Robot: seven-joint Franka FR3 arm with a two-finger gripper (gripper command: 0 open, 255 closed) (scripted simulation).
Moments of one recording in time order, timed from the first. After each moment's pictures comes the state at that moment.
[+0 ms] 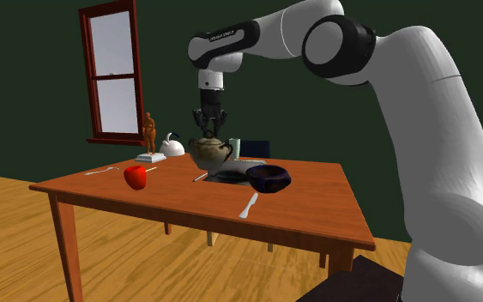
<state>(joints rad) 0.08 0.40 0.06 -1.21 -0.03 1.66 0.11</state>
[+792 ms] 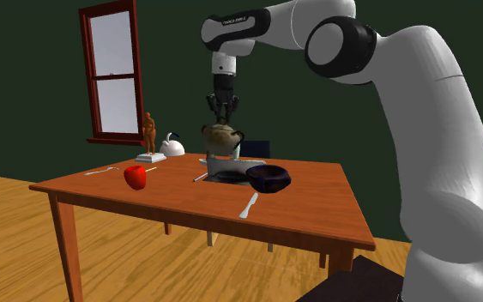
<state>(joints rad) 0.03 0.38 0.04 -1.09 -0.02 1.52 0.04</state>
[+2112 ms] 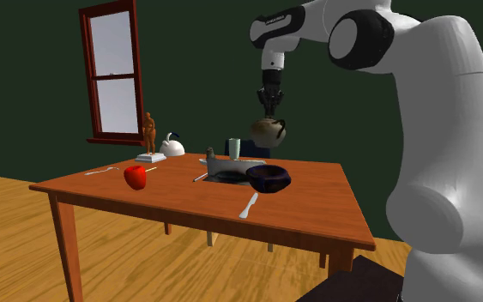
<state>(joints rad) -0.20 0.27 -0.06 -1.18 0.03 1.49 -0.29</state>
